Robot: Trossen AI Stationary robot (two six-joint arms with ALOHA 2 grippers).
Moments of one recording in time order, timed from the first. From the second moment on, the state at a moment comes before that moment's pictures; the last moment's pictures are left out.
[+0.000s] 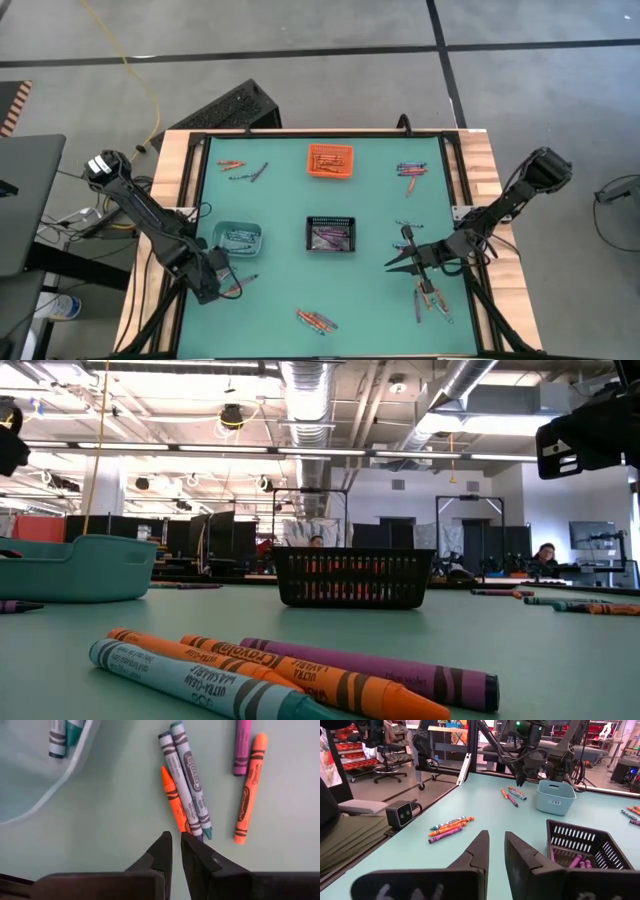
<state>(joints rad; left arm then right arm) -0.82 1.19 0.61 -0.78 0.03 -1.27 0.66 1.17 0.10 1.00 0.39 -0.03</state>
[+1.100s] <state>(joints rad) -0.76 1.31 0.66 -0.77 0.25 -1.35 0.66 1.17 0.10 0.99 0.39 -0.03</state>
